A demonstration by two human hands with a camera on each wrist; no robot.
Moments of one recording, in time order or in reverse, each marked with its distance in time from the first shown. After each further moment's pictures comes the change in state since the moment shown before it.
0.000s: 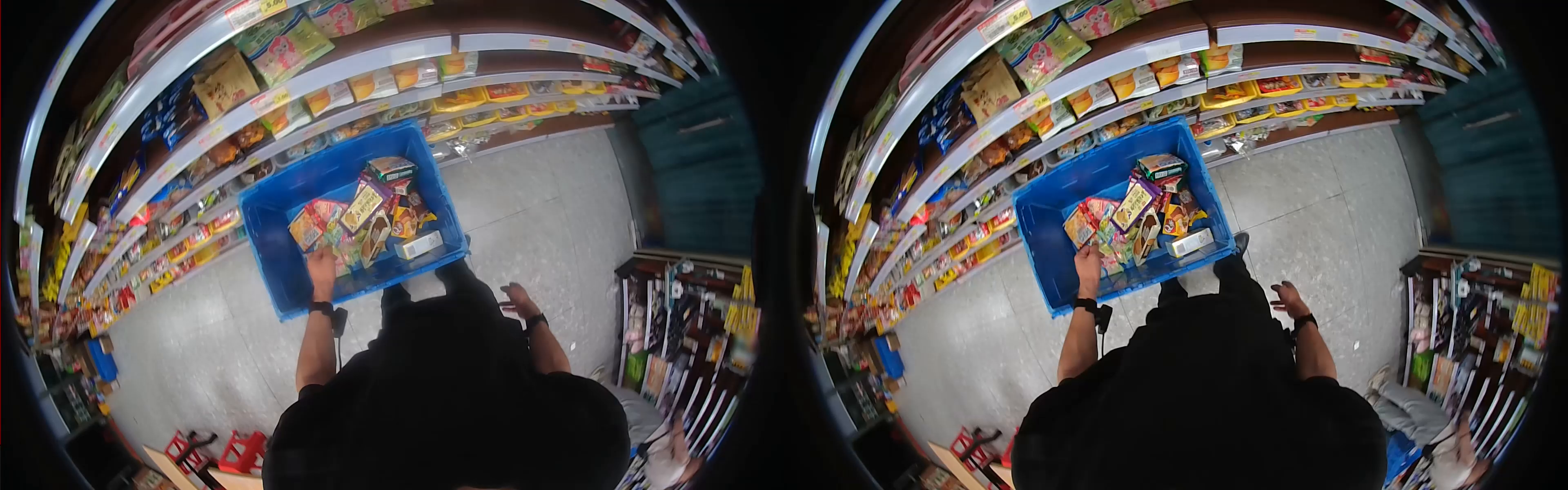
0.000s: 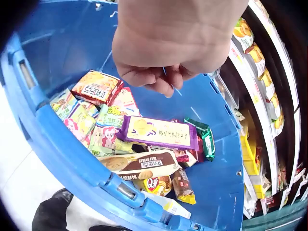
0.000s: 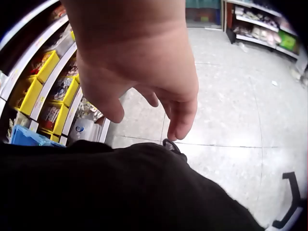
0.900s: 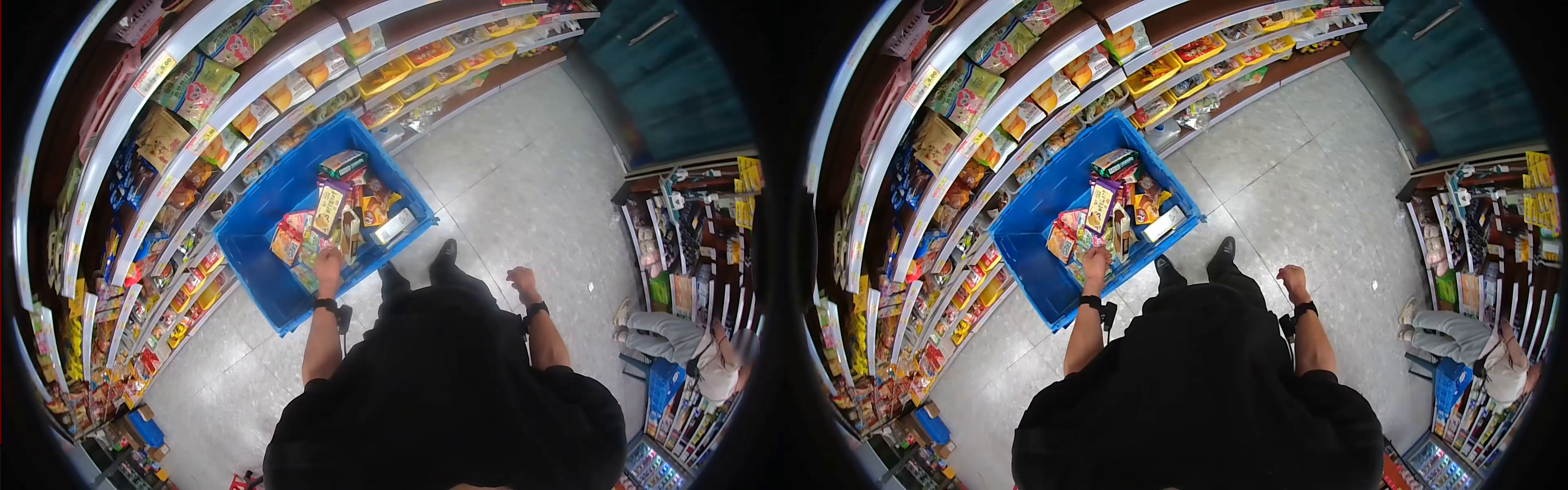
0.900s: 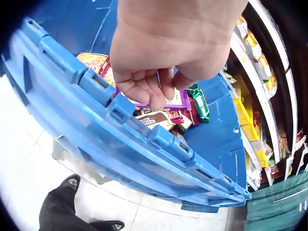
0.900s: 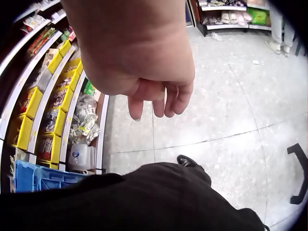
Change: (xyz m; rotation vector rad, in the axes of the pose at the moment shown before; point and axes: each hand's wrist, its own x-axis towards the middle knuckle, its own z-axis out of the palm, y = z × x) left_hand -0.009 -0.039 0.064 -0.013 -0.293 -0.048; right_hand -0.005 0.136 -0.029 -0.057 0.268 -0.626
